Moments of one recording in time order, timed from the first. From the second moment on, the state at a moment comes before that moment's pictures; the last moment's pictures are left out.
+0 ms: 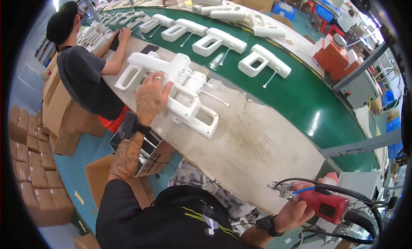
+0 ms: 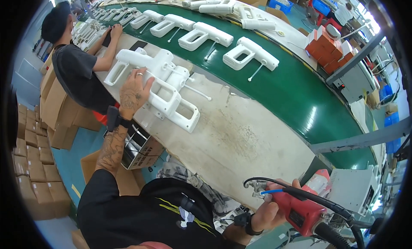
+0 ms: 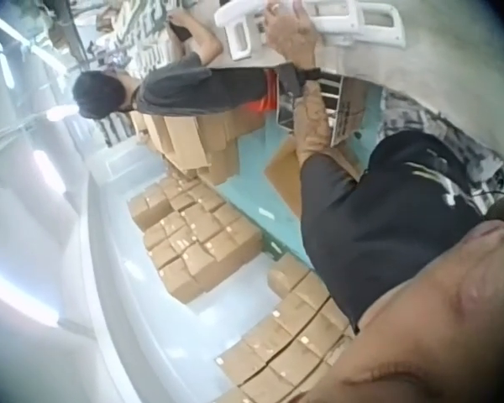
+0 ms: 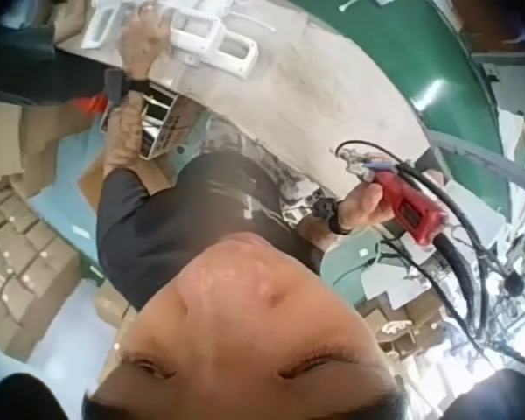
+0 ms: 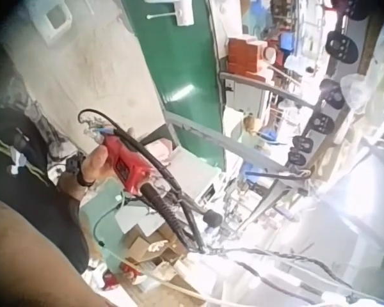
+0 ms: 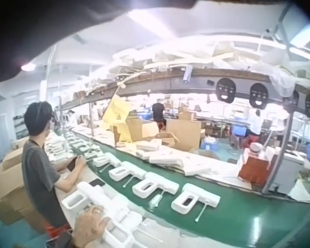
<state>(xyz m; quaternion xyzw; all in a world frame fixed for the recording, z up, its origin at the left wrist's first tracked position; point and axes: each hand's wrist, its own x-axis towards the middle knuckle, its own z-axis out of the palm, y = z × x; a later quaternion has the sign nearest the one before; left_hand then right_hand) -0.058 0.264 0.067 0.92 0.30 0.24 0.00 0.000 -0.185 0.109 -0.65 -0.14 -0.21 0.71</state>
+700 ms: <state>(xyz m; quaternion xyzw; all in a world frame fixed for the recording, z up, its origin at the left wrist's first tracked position) 0.164 0.174 0.098 0.98 -0.08 0.13 0.15 0.022 -0.200 0.120 -0.65 -0.12 -0.25 0.71</state>
